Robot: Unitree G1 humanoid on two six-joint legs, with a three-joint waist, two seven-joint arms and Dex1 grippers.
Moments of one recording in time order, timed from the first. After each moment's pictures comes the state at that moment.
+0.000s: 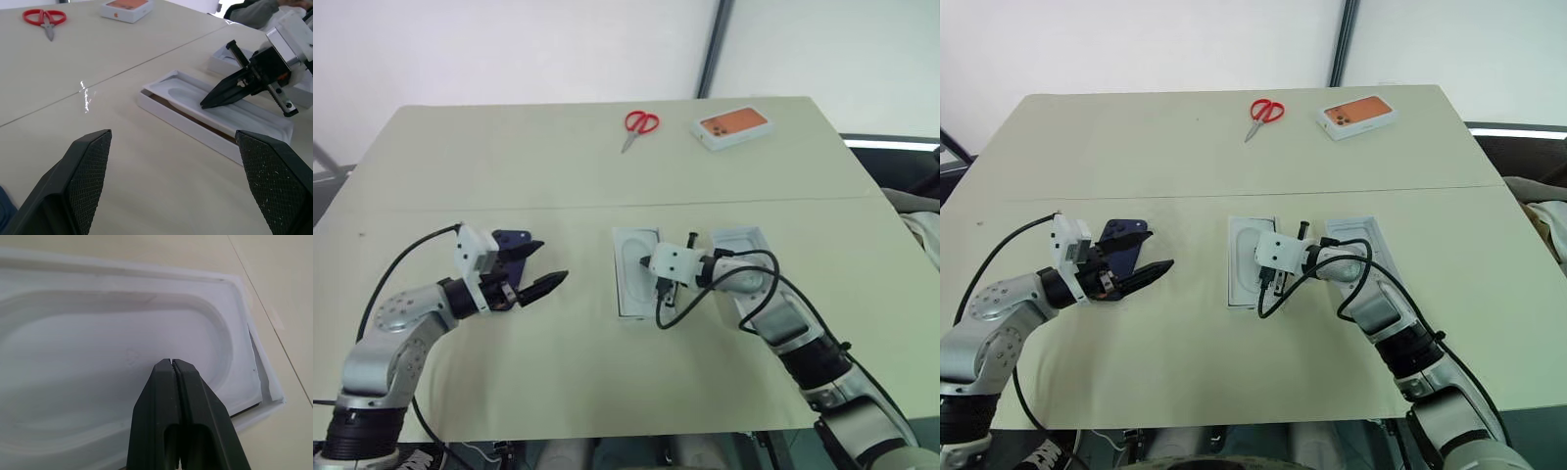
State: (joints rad) left arm -0.07 0.66 0.17 -0.26 -0.62 0.38 -0.86; right arm -0.49 -0.49 0.38 -0.02 -0.19 0.21 0.78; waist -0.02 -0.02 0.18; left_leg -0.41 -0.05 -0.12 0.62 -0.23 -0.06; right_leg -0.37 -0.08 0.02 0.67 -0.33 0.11
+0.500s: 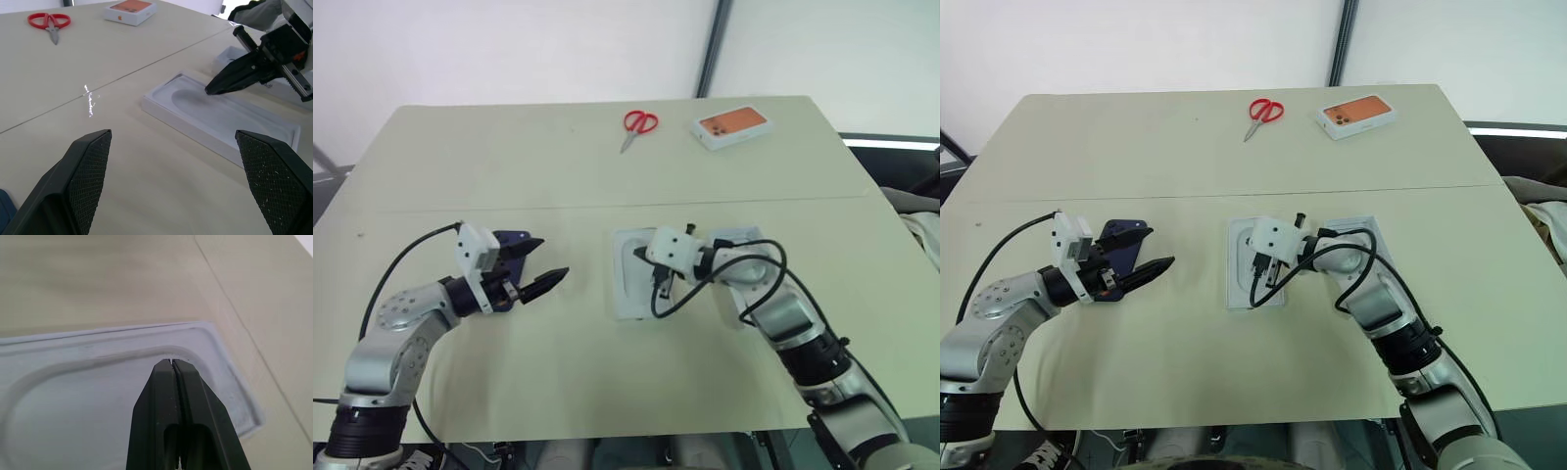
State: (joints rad) left arm -0.09 0.65 0.17 -0.26 -0.61 0.38 -0.85; right arm -0.49 -0.45 0.36 -0.11 -0.13 0.32 0.81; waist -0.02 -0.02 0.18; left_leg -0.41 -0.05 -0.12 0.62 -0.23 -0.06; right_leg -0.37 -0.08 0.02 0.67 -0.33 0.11
